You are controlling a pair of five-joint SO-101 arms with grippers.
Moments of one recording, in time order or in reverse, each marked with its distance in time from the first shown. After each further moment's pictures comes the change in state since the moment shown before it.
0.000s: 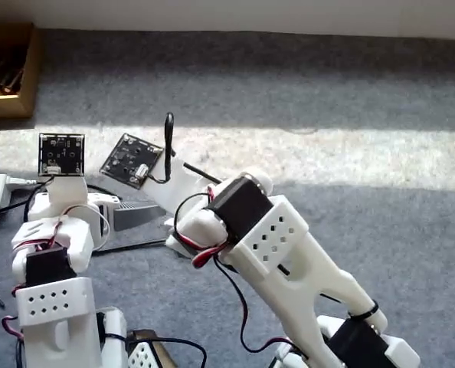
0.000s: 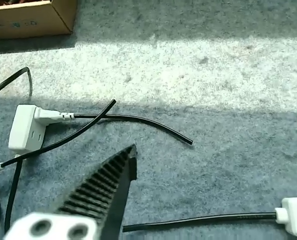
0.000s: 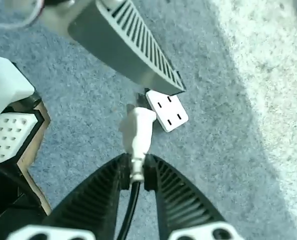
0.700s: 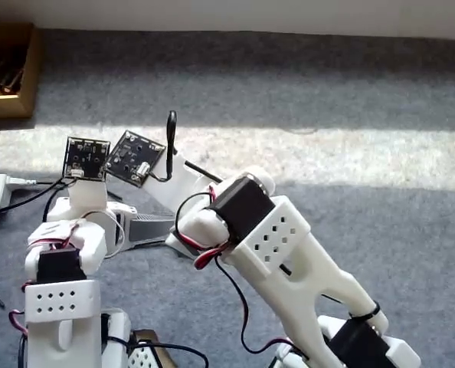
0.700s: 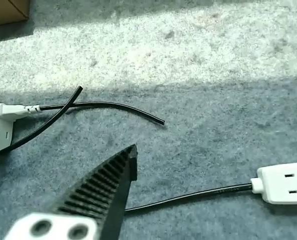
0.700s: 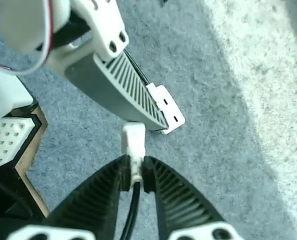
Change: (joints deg) left arm 8.5 0.0 1.8 3.8 0.4; right arm 0.4 0.0 0.2 -1.1 0.0
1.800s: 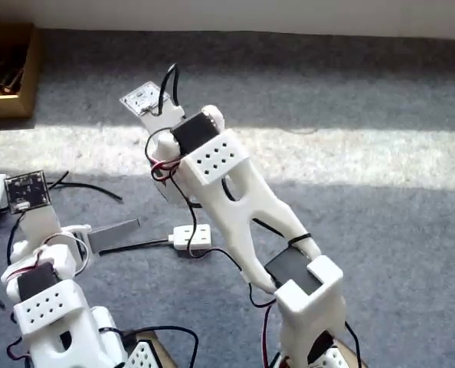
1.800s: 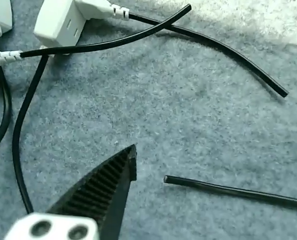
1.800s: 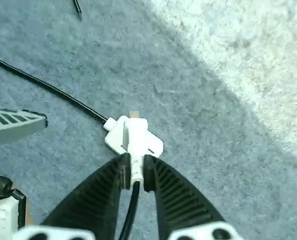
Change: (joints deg) left arm -27.8 0.0 15.1 -10.2 -0.4; right arm 8.3 36.5 -28.0 2.9 -14.8
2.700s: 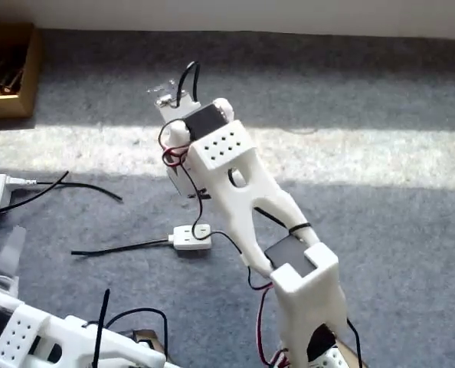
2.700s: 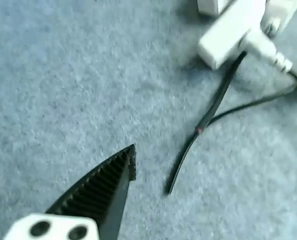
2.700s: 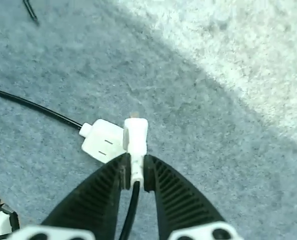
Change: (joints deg) left arm -37.8 0.0 -0.1 -11.7 11.2; right arm 5.0 6.8 -0.9 0.1 -1.9
